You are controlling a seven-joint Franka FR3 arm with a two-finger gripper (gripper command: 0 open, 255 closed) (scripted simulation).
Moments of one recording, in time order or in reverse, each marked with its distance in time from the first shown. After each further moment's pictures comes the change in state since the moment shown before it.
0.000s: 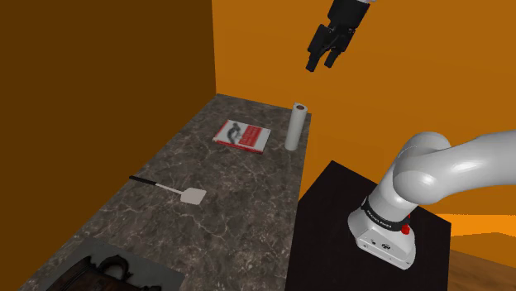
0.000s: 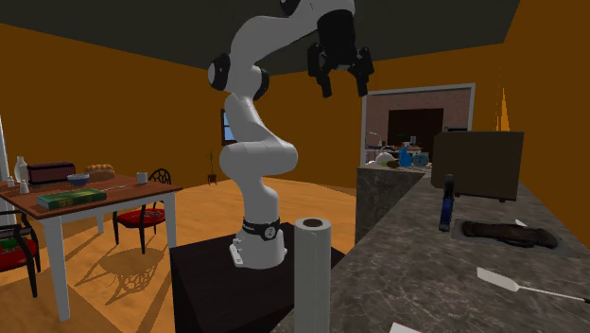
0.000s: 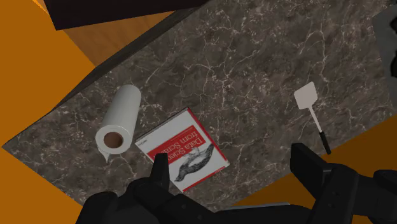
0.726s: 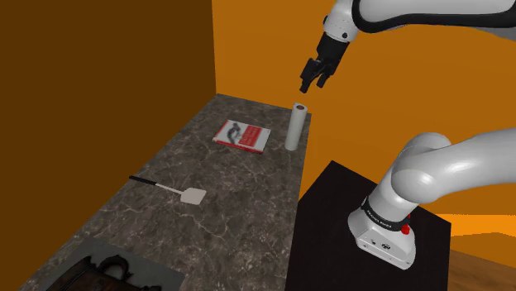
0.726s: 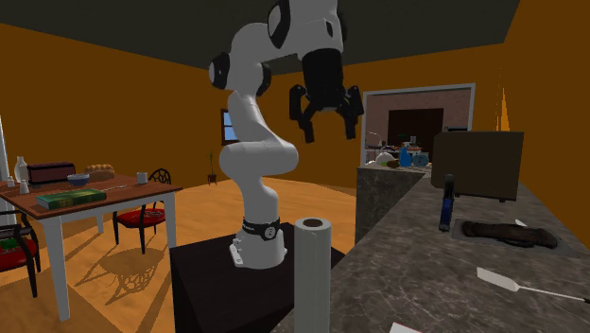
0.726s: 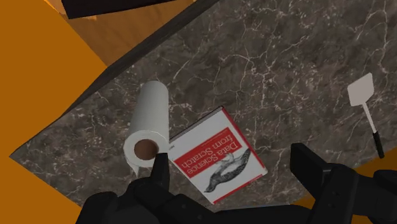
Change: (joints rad) arm -0.050 0.049 -0.087 -0.207 -0.064 0.240 -0.096
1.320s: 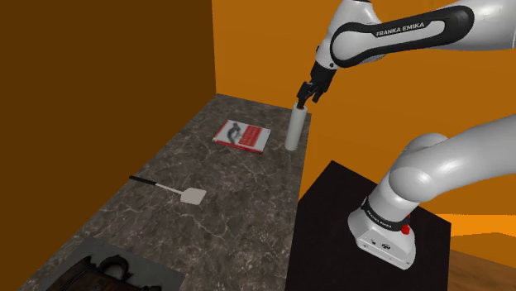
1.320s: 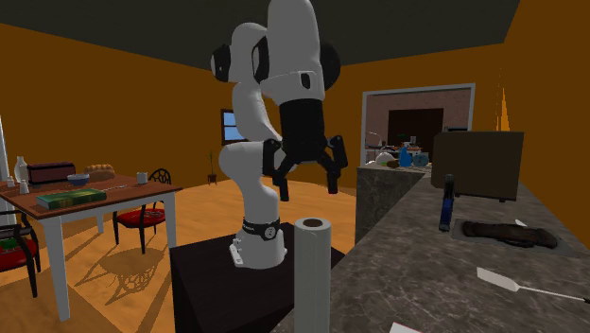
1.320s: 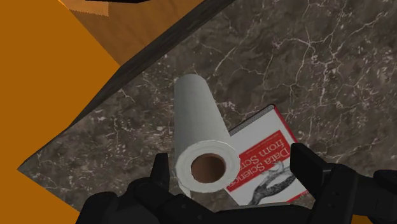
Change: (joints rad) arm -0.059 0.165 -0.106 -0.129 -0.062 0.286 -0.103
